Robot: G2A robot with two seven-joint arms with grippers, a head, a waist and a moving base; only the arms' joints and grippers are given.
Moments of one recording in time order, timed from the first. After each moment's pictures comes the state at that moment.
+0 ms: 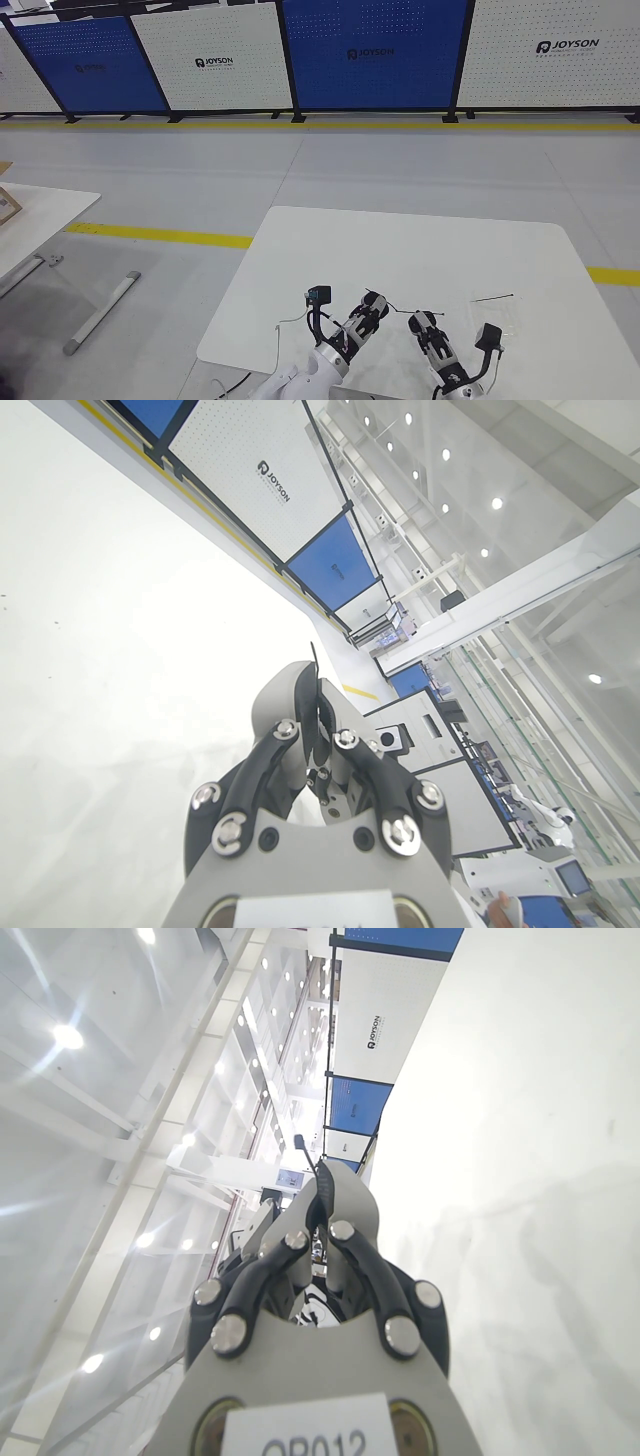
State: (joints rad) left arm 1.61 -1.25 -0.97 -1.80 0.33 -0.02 0.11; right arm -1.66 -1.18 1.04 -1.68 0.12 -0.27 -0.05
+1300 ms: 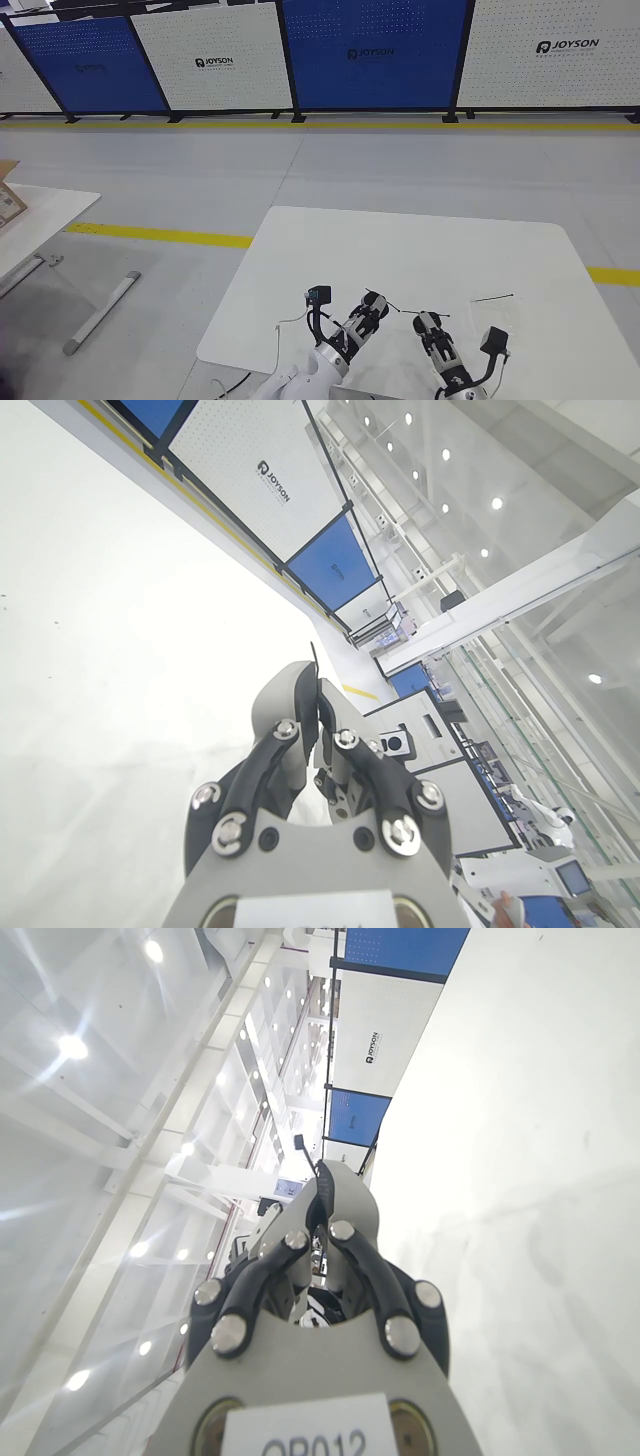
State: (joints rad) left arm 1.61 -1.25 -0.97 -1.80 0.33 -0.02 0.11; right arm -1.70 -1.21 1.08 -1.71 0.08 -0.25 -0.07
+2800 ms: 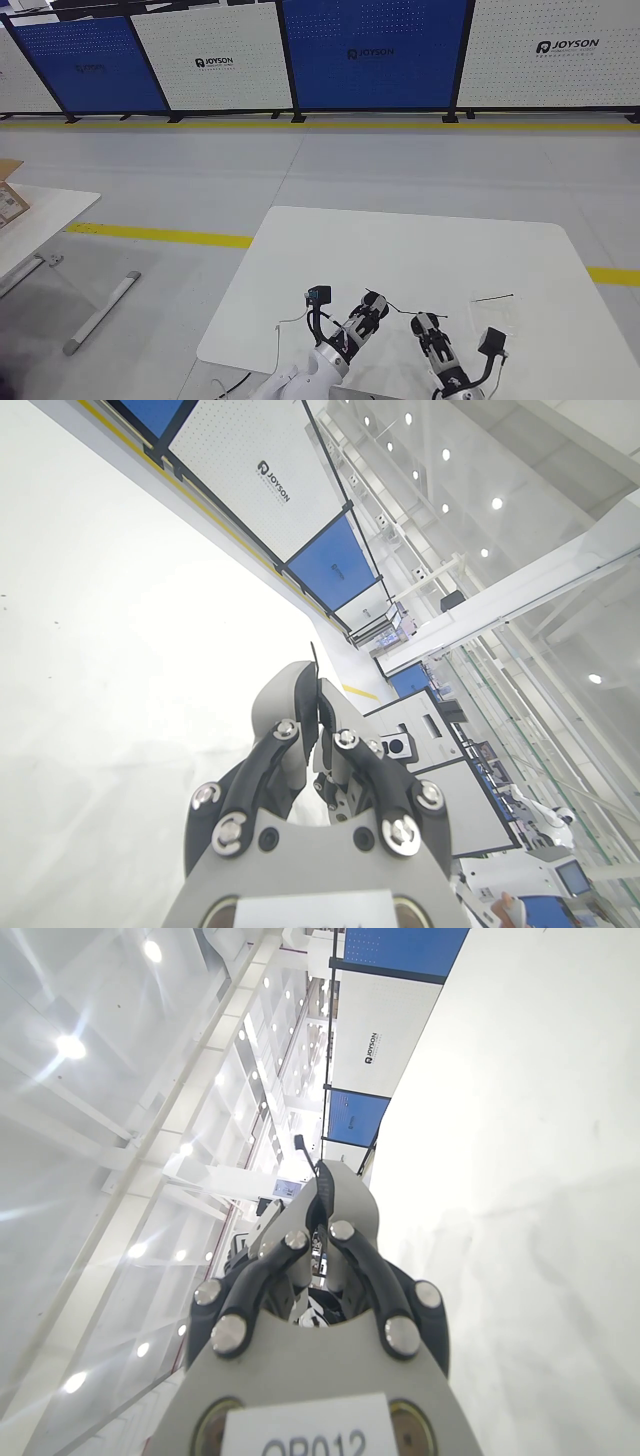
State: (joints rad) left arm 1.61 -1.25 -0.97 -1.80 0.33 -0.02 0.11; right arm -1.72 -1.24 1.09 -1.72 0.05 -0.23 -0.06
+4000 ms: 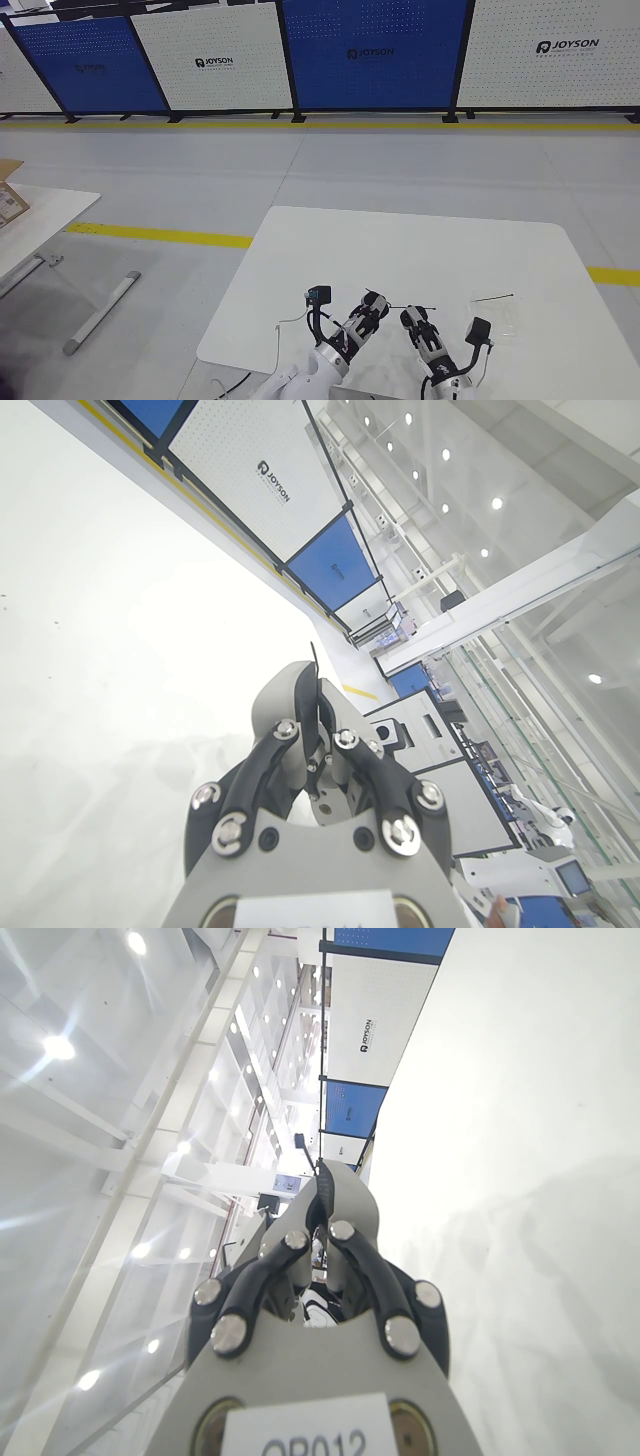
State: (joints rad) left arm 1.61 -1.25 -0.97 -1.80 0.33 -0.02 0.11; right arm -1.64 -1.27 1.05 -1.67 0.08 -0.19 -0.04
